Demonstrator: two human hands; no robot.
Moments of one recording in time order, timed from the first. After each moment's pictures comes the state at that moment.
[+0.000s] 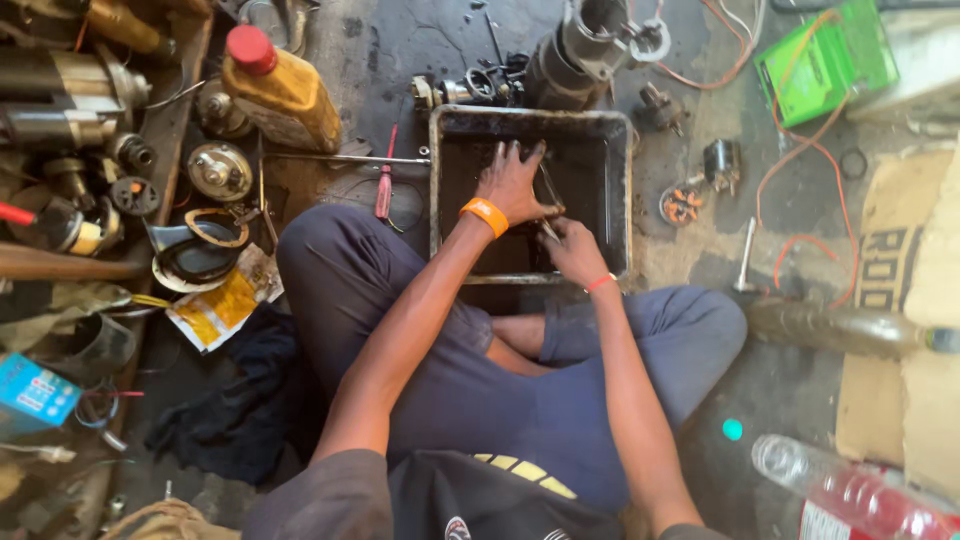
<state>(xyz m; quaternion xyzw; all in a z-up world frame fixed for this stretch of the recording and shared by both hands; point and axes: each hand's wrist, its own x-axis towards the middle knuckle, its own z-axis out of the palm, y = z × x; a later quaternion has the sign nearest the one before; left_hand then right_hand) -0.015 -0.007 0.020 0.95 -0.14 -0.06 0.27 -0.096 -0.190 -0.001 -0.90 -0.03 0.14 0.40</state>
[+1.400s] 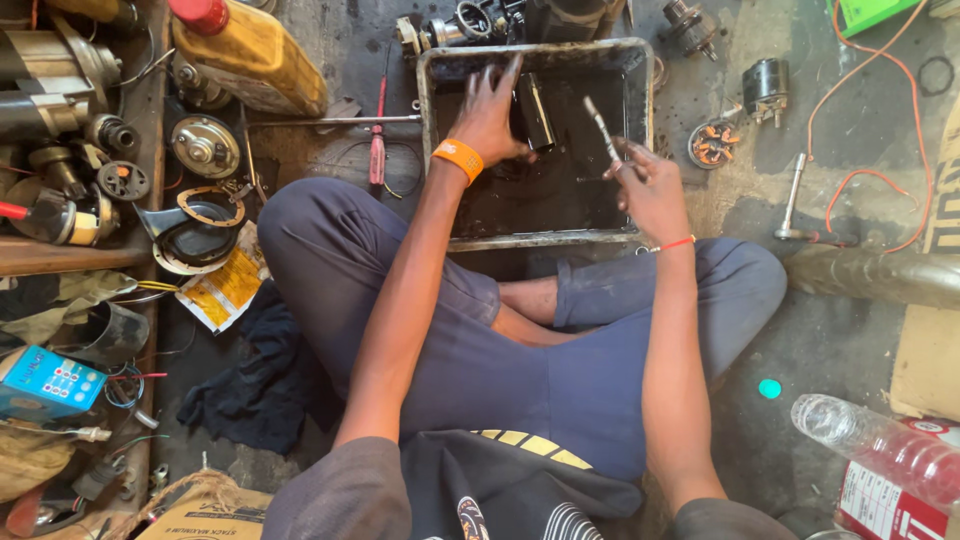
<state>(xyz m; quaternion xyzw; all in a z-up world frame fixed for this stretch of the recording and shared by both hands) 0.011 0.027 0.005 0.94 -0.17 -0.05 0.31 -0.094 -0.243 0.046 -0.76 0.08 0.09 0.63</state>
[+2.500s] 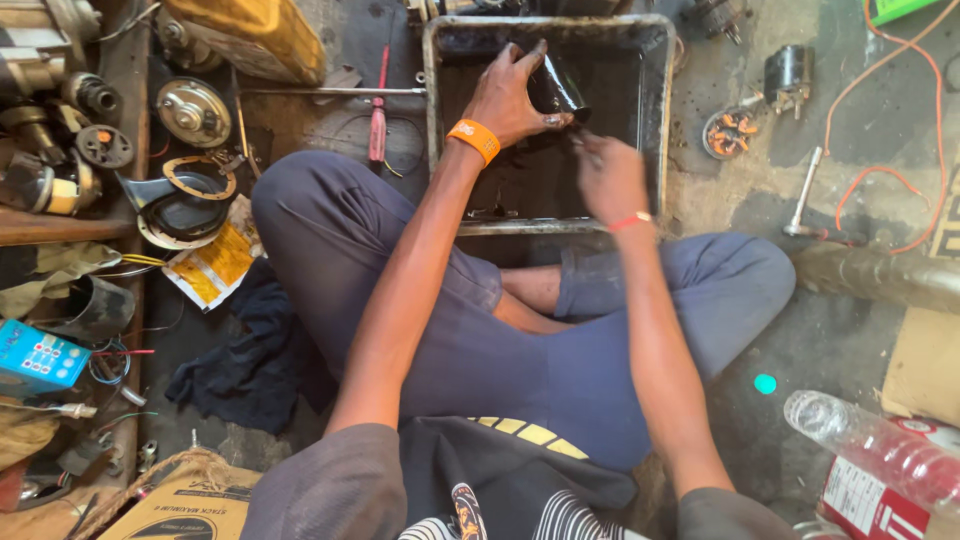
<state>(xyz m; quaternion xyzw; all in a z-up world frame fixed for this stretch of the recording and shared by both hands) 0.012 0.018 0.009 0.91 -0.14 -0.01 0.38 -0.092 -0.185 0.035 -0.92 -0.07 -0.04 0.39</state>
